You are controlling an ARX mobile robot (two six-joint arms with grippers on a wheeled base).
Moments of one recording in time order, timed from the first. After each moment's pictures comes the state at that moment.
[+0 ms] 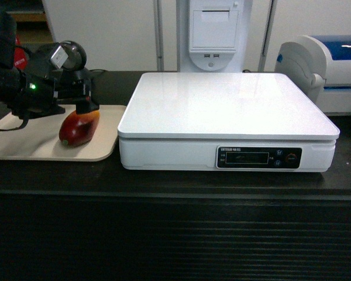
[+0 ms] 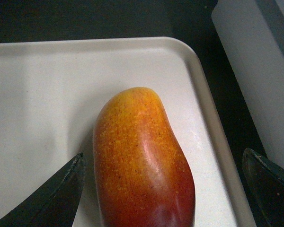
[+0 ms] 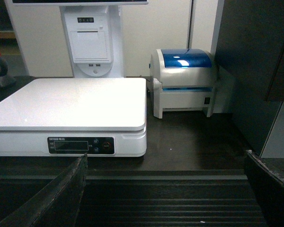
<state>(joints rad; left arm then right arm) 0.04 2.26 1.55 0.00 0.29 0.03 0.00 0.00 0.01 0.00 0.00 0.00</state>
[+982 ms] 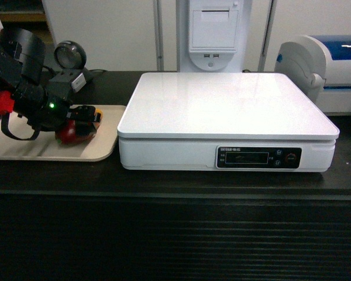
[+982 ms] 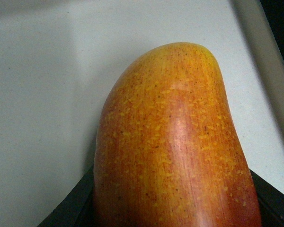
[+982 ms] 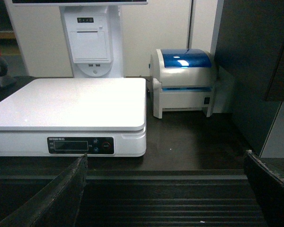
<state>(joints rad) 0.01 2.40 1.73 -0.19 0.15 0.19 0.00 0.00 0.01 0.00 0.00 0.00</state>
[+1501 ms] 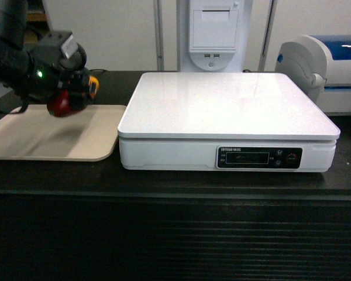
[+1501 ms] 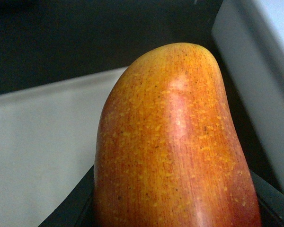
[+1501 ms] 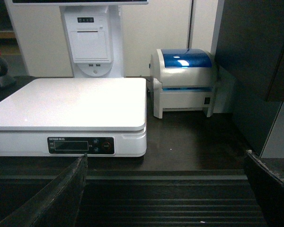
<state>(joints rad) -0.01 2.20 1.60 -0.10 0.13 0.17 0.00 0.00 0.01 0.00 0.00 0.00</state>
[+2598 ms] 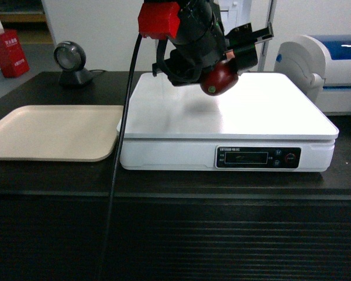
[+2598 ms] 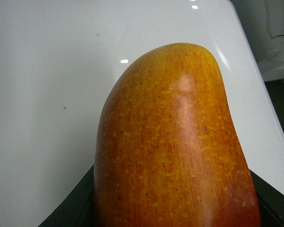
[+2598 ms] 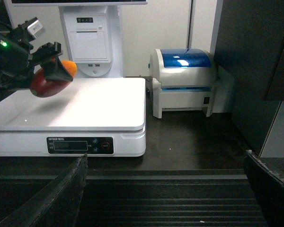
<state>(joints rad) -0.49 2.28 1.92 -0.32 0.01 -0.41 0.00 0.00 0.01 0.00 0.00 0.00</state>
